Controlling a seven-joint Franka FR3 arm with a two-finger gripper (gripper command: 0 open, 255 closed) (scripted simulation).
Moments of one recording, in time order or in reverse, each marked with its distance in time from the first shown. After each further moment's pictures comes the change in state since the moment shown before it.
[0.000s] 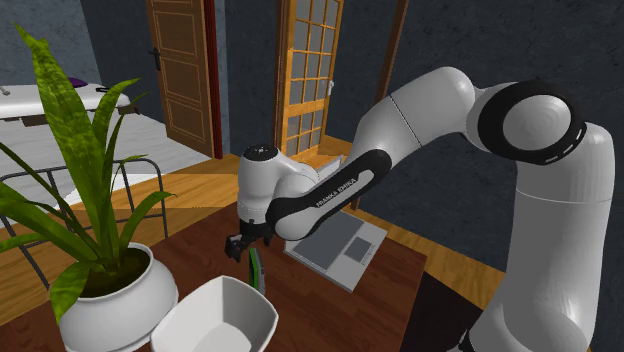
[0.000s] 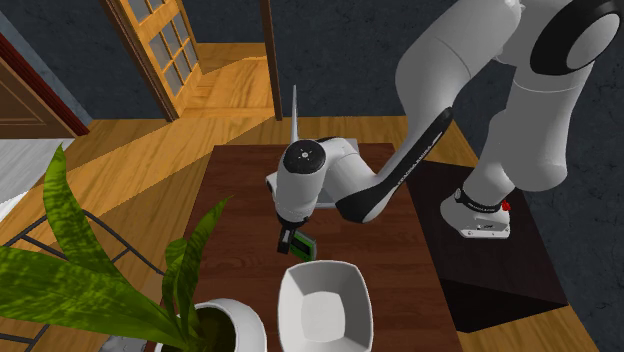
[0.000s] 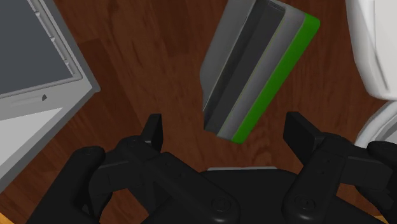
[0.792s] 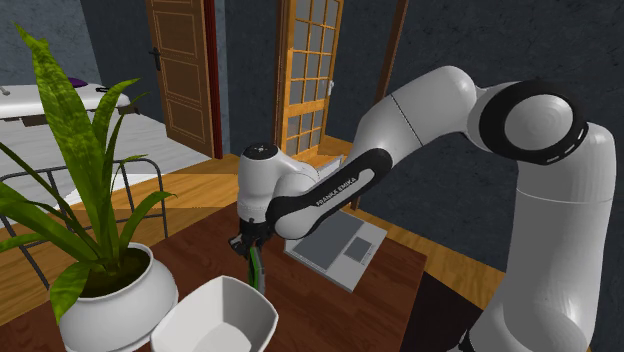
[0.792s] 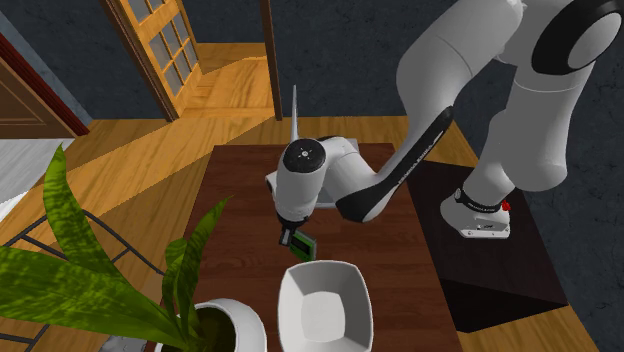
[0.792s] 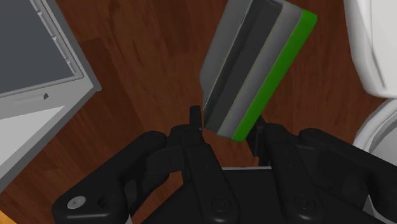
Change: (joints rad) arm -0.002 -0.005 0.002 0.001 0.005 -0.005 -0.004
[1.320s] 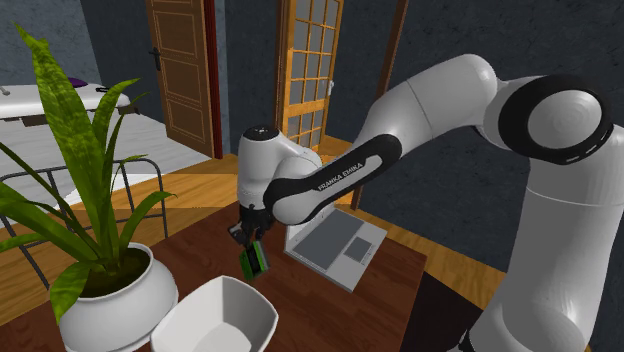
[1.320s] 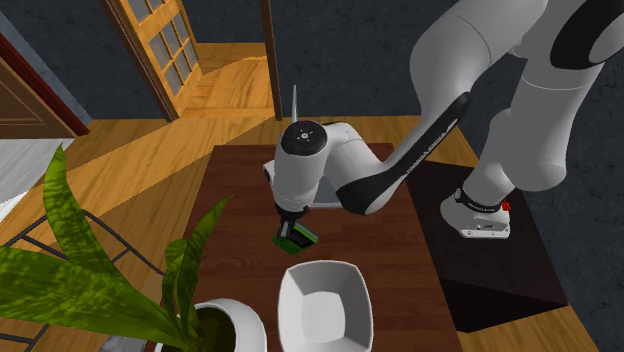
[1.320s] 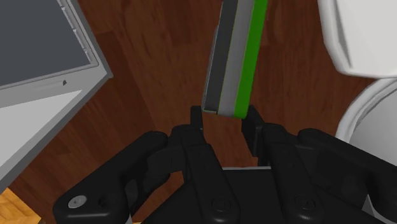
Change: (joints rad) arm -0.020 -0.067 0.028 0.018 0.064 -0.072 -0.051
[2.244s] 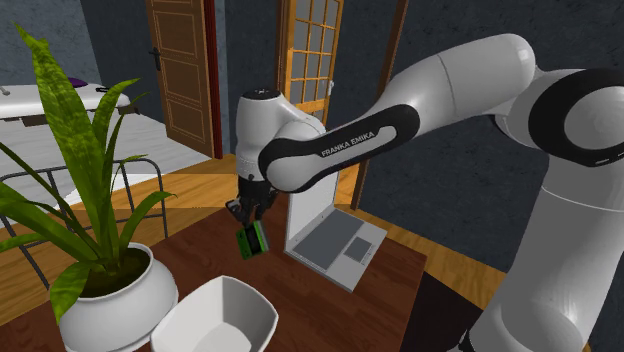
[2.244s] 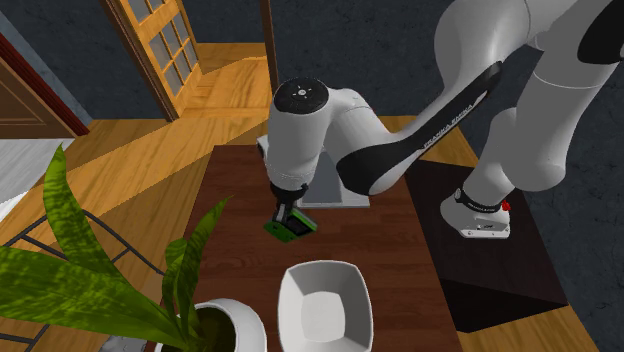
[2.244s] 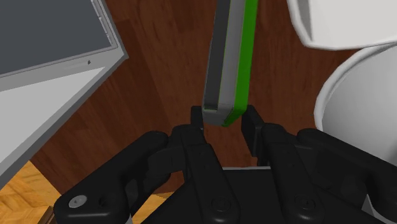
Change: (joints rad) arm -0.020 -0.095 0.030 0.079 0.095 -0.154 -0.079
